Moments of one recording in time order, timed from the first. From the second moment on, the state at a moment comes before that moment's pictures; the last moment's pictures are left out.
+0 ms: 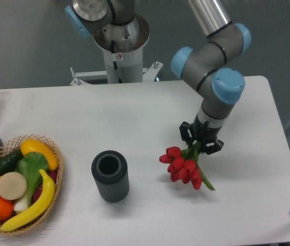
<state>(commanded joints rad) 2.71 -1.89 -1.74 -0.96 1.37 1.23</state>
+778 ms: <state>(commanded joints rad) 2.82 -1.67 -1.71 -0.96 0.94 1.03</state>
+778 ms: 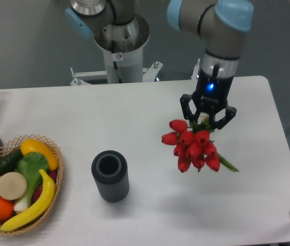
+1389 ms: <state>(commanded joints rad) 2.91 -1.66 -1.71 -0.95 0.75 1.03</state>
